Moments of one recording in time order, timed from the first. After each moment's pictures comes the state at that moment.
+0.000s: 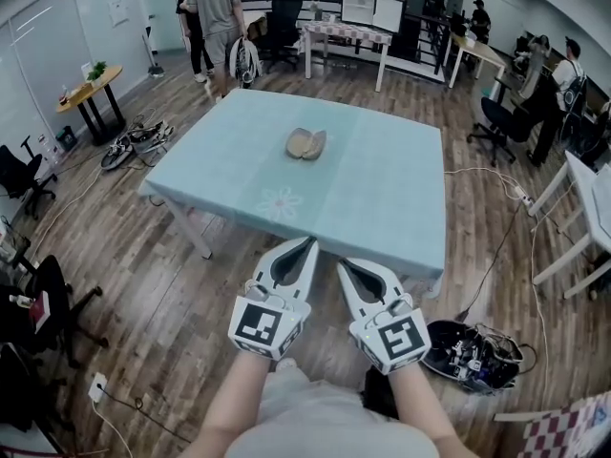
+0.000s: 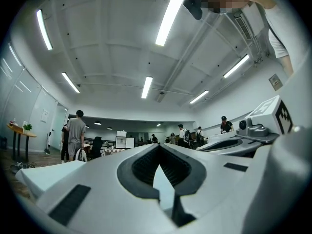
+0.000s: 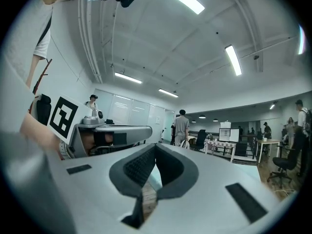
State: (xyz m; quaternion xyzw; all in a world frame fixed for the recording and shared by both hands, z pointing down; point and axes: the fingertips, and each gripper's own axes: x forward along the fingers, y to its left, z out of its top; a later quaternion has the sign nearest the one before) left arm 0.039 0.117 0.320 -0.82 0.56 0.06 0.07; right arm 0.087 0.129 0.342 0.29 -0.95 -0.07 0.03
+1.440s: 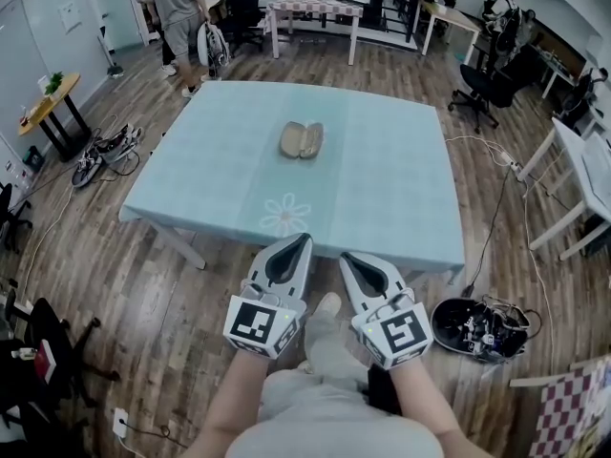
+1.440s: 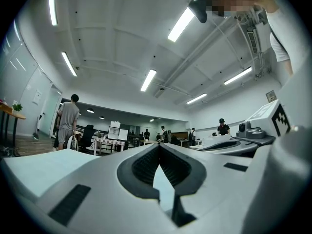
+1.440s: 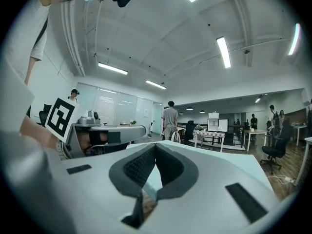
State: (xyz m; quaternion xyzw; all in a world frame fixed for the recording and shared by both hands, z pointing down) left arm -0.059 0.032 0.356 -0.86 0.51 0.06 0.01; right arm 0.000 0.046 0.375 0.37 -0.93 -0.03 0.06
